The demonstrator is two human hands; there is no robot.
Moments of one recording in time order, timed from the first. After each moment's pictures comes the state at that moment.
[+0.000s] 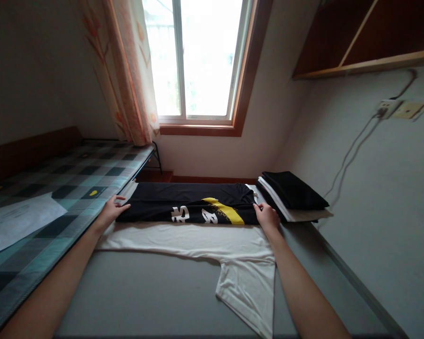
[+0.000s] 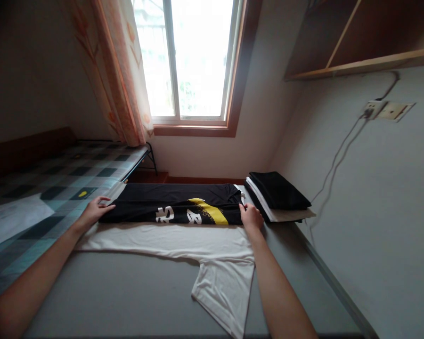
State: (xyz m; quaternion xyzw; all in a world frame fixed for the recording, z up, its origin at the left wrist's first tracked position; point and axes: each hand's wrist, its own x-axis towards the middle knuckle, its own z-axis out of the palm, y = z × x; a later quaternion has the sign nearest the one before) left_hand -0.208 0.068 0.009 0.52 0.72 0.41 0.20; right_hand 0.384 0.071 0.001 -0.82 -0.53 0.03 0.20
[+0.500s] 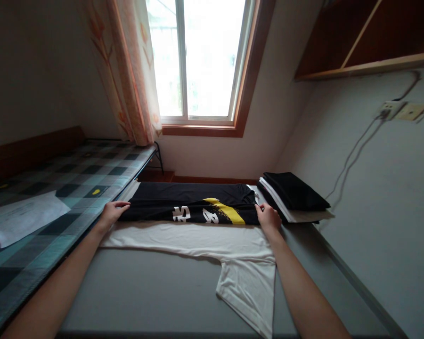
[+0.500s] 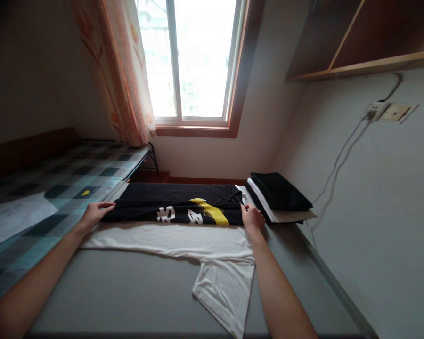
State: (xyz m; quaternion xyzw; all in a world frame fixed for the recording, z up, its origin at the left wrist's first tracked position) left_hand -0.207 0.058 0.009 0.53 0.70 0.44 0.18; right_hand 0.377 0.066 0.008 -0.84 -0.51 0.03 0.18
